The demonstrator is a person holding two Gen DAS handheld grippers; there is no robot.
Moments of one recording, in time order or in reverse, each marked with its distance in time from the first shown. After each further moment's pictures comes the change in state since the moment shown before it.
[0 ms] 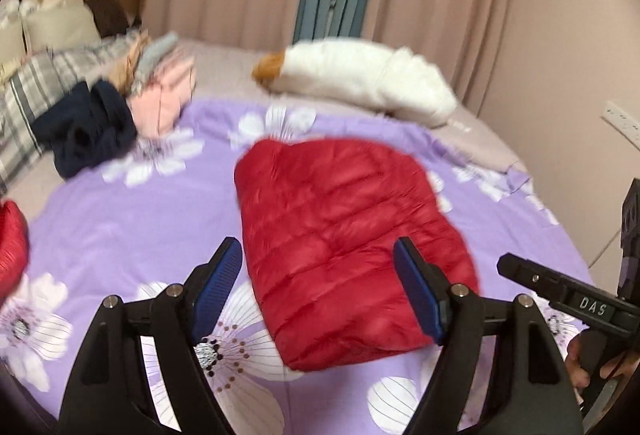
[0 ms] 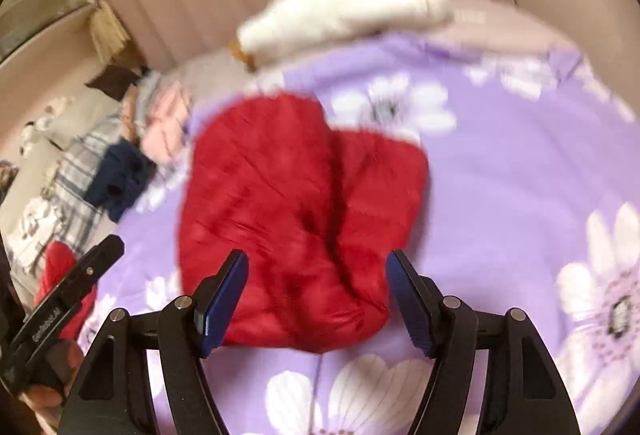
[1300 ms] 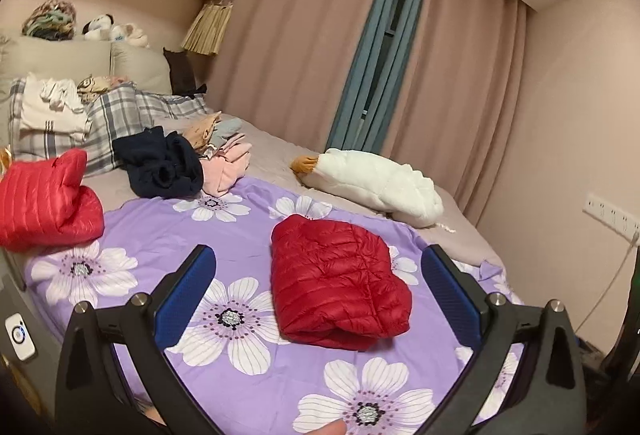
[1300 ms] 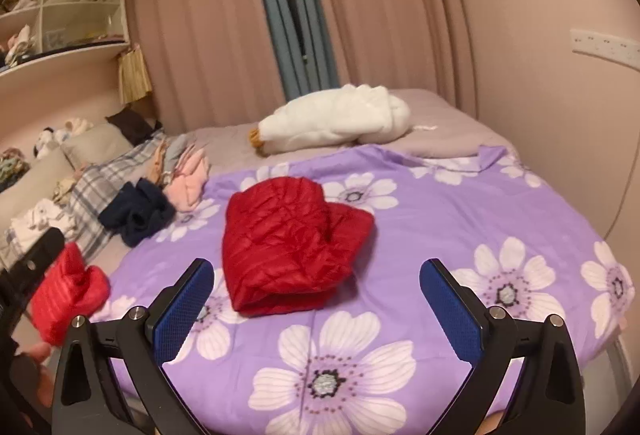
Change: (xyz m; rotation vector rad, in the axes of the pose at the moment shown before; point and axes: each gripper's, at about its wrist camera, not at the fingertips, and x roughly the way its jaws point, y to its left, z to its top) left arm -0.214 -0.030 -0.053 -0.191 -0.341 0.084; right arm -0.161 0.083 -0.064 -0.091 -0.320 -0.155
